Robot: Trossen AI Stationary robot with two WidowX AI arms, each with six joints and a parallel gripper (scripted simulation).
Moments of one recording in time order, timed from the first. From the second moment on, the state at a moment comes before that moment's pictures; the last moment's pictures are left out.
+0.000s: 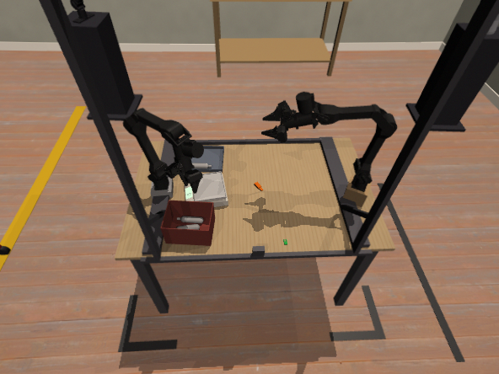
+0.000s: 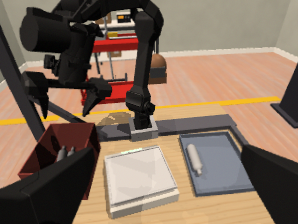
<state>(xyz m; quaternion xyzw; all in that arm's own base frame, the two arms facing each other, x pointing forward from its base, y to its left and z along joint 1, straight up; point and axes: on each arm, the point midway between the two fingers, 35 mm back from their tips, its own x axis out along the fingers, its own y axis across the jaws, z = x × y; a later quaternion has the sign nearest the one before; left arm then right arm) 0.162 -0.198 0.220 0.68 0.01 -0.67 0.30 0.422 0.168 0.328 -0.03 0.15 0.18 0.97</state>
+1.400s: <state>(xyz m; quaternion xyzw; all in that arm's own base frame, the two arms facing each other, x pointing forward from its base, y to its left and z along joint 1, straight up) 0.244 -0.071 0.274 0.39 -0.01 -0.39 0.84 0.316 0.000 0.322 0.00 -0.02 0.00 1.00</state>
